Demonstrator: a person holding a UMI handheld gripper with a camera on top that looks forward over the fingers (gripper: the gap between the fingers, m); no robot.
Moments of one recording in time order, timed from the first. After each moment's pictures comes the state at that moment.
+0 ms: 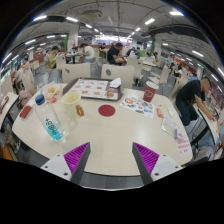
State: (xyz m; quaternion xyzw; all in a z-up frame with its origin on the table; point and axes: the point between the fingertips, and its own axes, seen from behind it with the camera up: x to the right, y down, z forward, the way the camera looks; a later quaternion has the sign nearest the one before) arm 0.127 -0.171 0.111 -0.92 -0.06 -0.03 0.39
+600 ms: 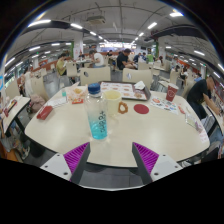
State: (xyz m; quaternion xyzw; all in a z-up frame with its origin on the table) arm -0.044 -0.215 0.082 -0.90 -0.06 0.02 0.43
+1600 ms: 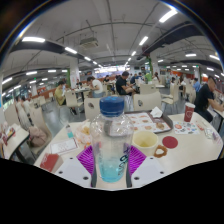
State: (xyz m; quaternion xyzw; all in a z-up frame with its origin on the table) arm -0.179 -0.037 0.133 -0.83 0.00 0.07 0.55
